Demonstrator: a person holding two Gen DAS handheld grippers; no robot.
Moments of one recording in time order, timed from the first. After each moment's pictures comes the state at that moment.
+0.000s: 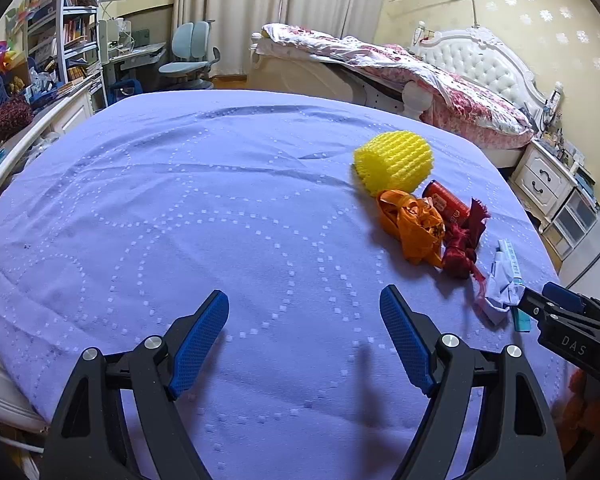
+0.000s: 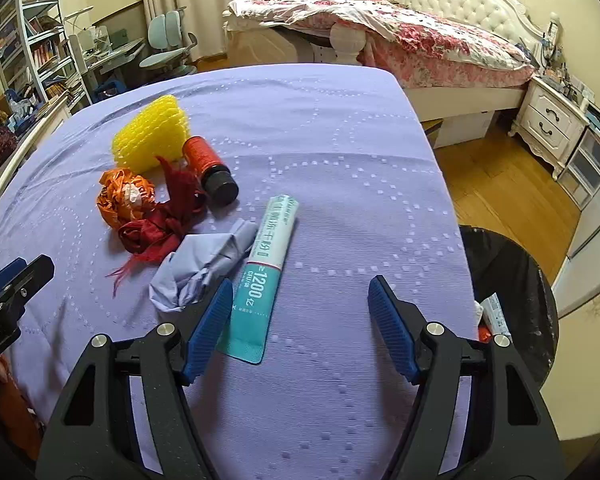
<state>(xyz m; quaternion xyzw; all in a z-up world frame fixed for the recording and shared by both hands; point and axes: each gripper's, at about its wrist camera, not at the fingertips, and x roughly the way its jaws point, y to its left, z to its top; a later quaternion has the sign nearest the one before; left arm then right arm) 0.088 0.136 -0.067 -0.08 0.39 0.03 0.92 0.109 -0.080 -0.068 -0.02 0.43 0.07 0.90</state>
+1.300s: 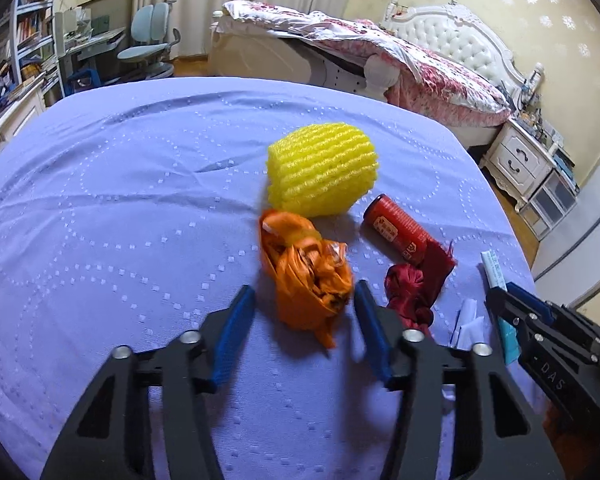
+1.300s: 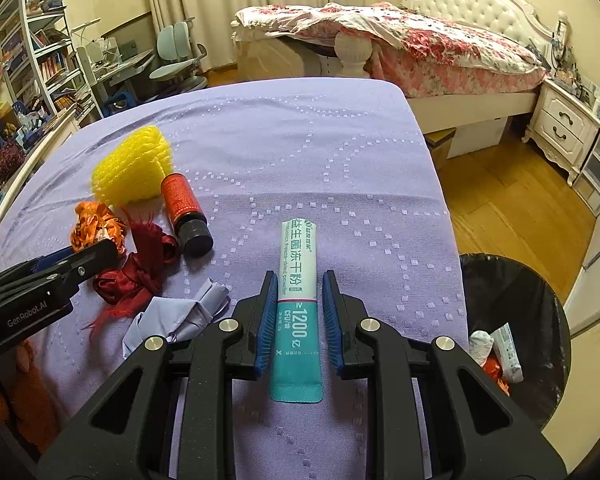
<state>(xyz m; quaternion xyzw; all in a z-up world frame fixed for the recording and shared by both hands) 0.148 0.099 -0.071 -0.08 0.43 -0.04 0.90 0.149 -0.098 -0.067 0.00 0.42 0.10 0.90</state>
